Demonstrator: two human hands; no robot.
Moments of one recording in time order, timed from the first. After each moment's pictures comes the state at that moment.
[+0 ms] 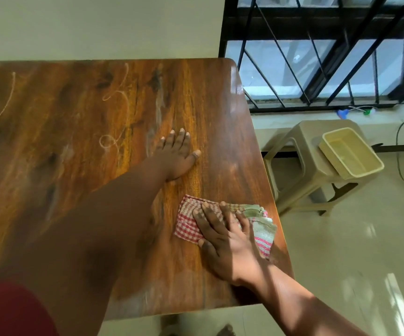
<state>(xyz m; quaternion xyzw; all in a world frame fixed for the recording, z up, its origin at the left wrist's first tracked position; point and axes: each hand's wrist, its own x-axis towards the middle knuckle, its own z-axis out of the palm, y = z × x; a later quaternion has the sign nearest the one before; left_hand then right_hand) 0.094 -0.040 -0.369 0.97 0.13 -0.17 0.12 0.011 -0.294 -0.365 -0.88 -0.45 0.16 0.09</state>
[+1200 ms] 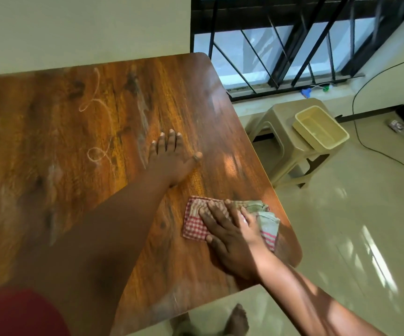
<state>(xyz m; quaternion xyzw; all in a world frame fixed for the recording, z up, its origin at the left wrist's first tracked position) 0.084 -0.043 -0.369 0.98 0.10 -0.14 0.13 -0.018 -0.281 -0.375 -0.91 -0.33 0.21 0.17</state>
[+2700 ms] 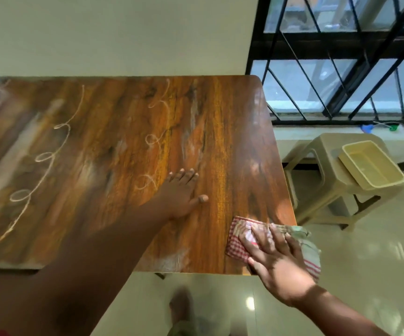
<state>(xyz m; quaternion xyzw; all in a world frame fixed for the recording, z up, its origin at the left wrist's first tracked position) -0.053 -0.062 -0.355 0.98 0.11 -0.15 0.06 -0.031 -0.379 -0.344 -0.89 -0.42 0.14 -0.04</state>
